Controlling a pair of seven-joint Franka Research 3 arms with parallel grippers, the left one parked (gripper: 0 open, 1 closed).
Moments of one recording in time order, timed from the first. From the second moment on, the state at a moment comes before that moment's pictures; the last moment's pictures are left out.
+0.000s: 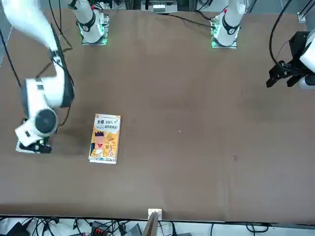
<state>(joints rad) 0.04 0.60 0.07 -1.52 -0.85 1.73 0.54</state>
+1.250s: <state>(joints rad) 0.03 0.90 0.05 -1.52 -1.20 1.74 0.86</state>
